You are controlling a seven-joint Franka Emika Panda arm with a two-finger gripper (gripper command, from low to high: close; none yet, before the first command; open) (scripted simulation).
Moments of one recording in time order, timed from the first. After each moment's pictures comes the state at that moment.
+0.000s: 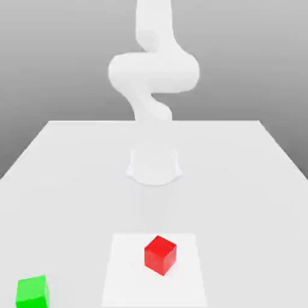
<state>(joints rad) 0.00 -0.71 -0.01 -2.35 0.04 2.35 0.84</state>
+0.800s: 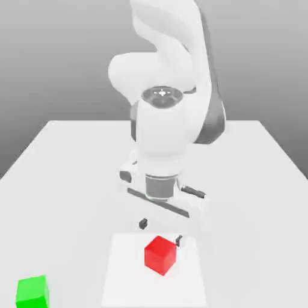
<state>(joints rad) -0.02 0.16 0.04 -2.72 -0.03 2.89 1.47</state>
